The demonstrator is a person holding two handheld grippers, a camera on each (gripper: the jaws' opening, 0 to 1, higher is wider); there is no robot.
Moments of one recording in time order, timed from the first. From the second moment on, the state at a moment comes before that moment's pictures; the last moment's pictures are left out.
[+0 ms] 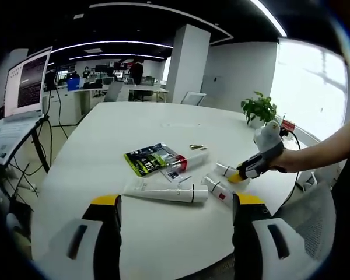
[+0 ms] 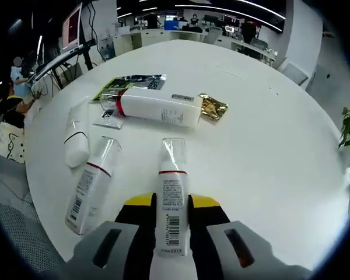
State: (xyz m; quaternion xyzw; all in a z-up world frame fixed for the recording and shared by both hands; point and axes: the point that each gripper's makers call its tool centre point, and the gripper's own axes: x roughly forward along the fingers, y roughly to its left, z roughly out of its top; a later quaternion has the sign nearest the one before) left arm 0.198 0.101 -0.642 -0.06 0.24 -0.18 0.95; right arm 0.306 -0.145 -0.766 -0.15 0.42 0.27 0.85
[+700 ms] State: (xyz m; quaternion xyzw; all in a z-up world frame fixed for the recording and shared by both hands) left arm 0.194 0.086 -0.637 -0.06 0.23 -0.21 0.95; right arm 0.291 -0.144 -0.743 0.03 0.40 0.26 0.88
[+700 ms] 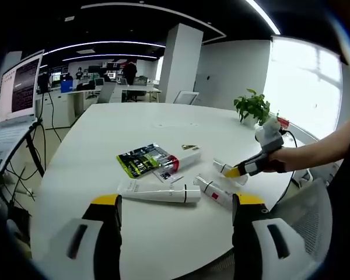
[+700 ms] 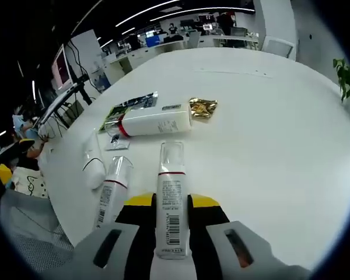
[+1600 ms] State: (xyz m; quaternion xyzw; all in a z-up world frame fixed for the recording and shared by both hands) left arm 0.188 0.039 -0.581 -0.14 0.20 -0.27 0.93; right arm 0.238 -0.082 -0.636 0.18 0.24 0.40 0.86
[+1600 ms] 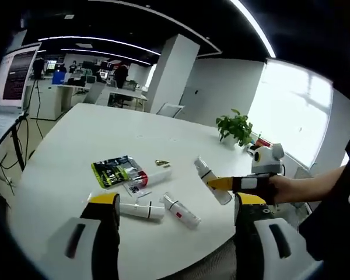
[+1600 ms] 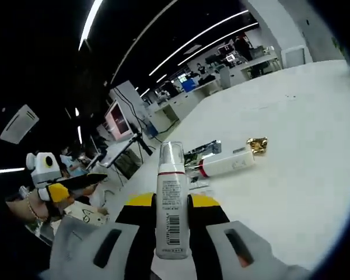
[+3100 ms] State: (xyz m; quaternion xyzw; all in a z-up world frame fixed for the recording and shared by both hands) left arm 0.155 -0.082 -0.475 -0.18 0.16 -0.55 0.80; right arm 0.143 -0.062 -0.499 0.36 0.09 0.60 0.70
